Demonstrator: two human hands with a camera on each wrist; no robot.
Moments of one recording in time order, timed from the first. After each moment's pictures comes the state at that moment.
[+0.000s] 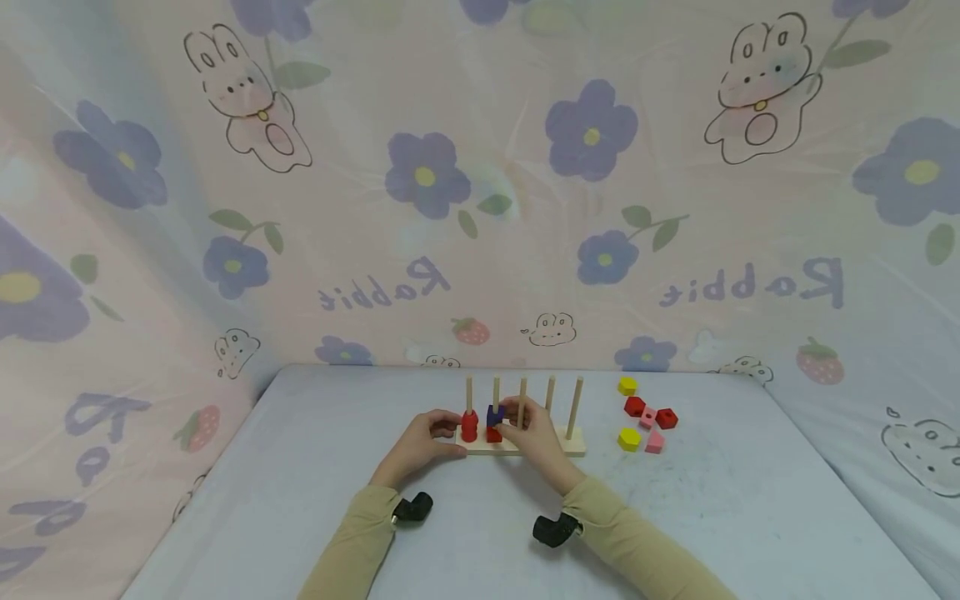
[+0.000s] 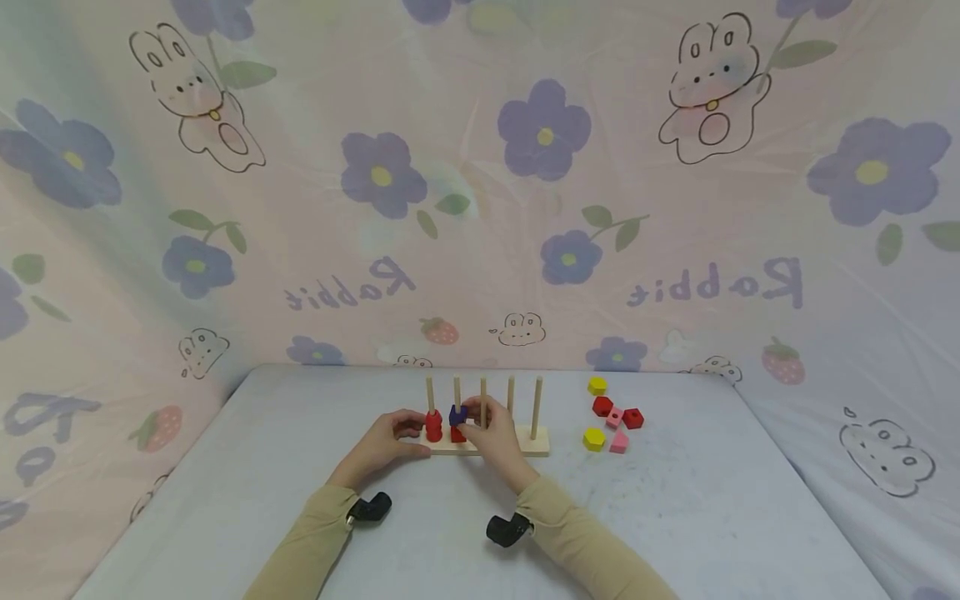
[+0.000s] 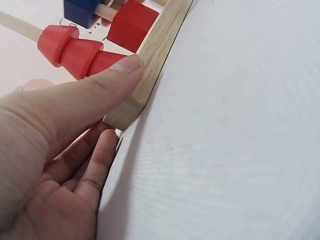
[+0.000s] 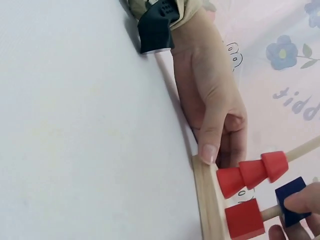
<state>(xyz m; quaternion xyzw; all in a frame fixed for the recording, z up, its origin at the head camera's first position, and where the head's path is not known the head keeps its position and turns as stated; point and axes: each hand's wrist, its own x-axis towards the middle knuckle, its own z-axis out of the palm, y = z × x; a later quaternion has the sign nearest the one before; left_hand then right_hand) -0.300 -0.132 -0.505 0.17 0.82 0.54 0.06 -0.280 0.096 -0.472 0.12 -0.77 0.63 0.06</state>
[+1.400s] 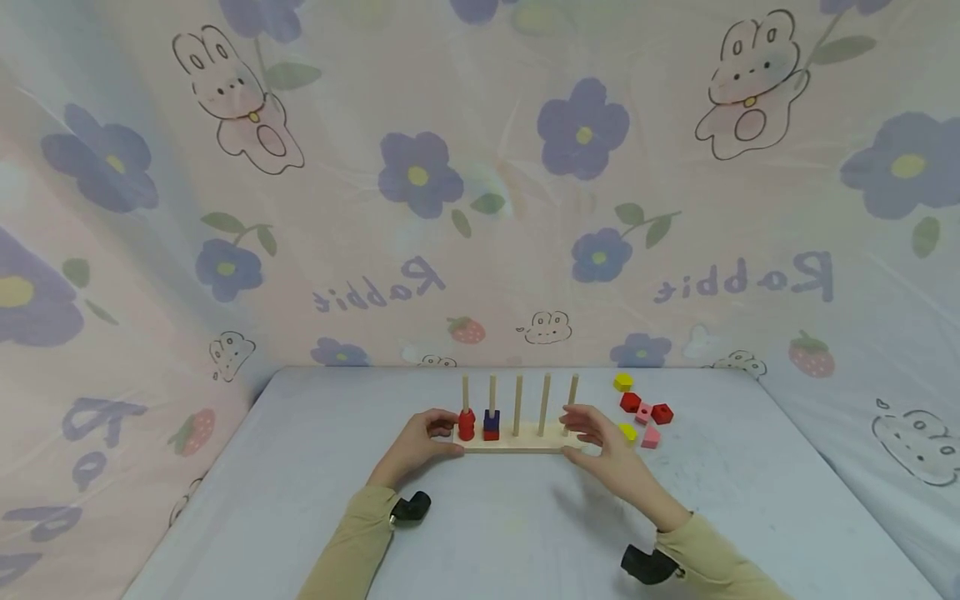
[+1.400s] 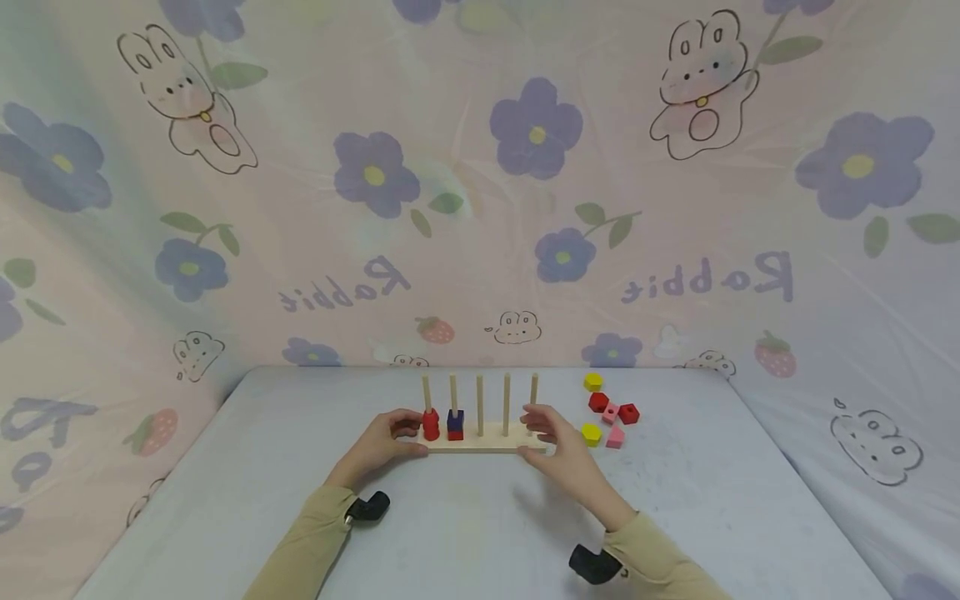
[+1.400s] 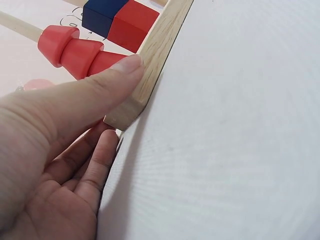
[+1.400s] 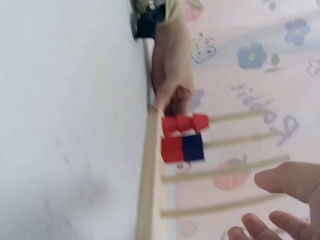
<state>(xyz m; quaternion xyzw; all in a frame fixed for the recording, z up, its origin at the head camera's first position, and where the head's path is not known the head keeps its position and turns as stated) -0.300 -0.131 -0.505 0.16 0.83 0.54 0.06 -0.219 0.197 -0.439 0.20 -0.82 0.52 0.07</state>
